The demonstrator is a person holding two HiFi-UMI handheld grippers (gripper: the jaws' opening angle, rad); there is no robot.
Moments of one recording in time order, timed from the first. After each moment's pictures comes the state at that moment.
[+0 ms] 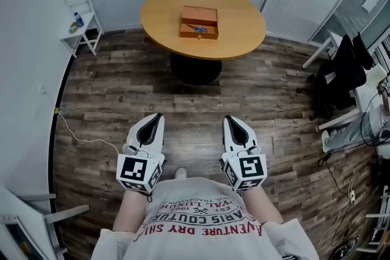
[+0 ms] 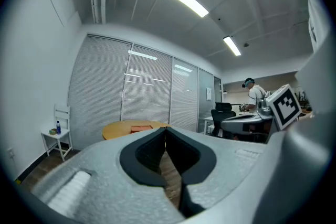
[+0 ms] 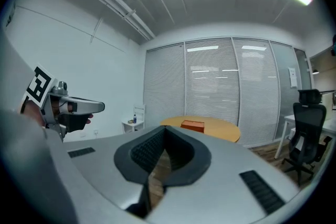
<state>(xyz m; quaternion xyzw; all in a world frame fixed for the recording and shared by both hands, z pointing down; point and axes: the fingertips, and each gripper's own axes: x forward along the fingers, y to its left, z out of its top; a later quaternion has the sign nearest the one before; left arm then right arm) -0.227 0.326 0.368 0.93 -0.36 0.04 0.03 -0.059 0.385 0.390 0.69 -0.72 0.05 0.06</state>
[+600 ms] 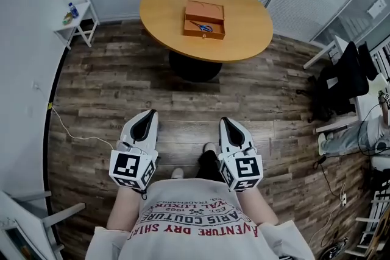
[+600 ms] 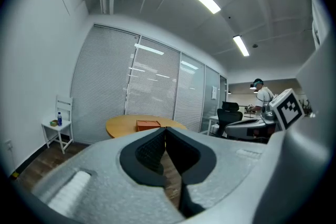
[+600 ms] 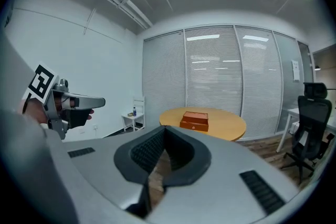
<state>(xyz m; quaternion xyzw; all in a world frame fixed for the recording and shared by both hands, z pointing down) -0.236 0.231 0.395 0.93 -0.37 0.05 0.06 -0.062 0.301 0.424 0.69 -0.72 0.09 0.09</state>
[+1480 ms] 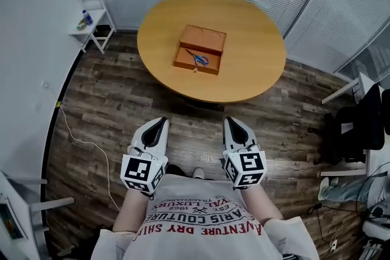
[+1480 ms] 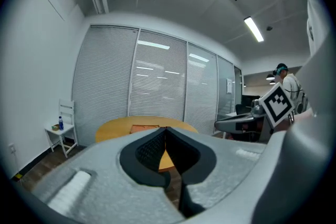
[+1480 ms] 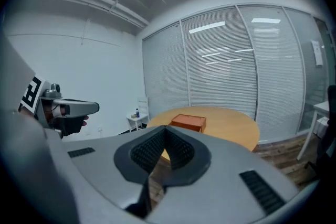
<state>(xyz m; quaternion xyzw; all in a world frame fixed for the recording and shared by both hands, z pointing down) -0.016 0.115 0.400 0.90 -0.44 0.07 0.05 0.158 0.129 0.434 0.62 -0.78 0.11 0.07</state>
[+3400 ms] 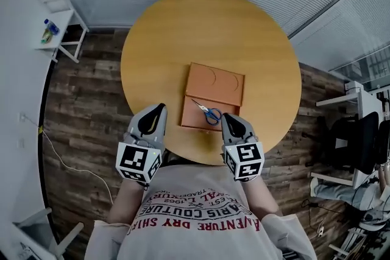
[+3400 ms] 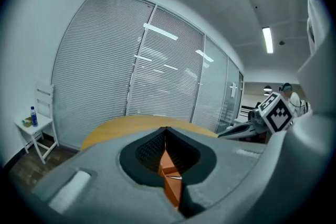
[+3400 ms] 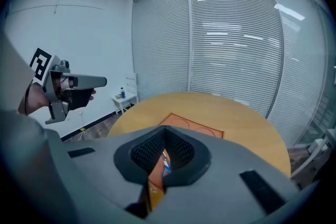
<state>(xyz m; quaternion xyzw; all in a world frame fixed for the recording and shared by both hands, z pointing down) -0.027 -0.317 0.448 0.92 -0.38 0.07 0.12 0.142 -0.261 0.507 0.61 -0.74 0.17 0.22</state>
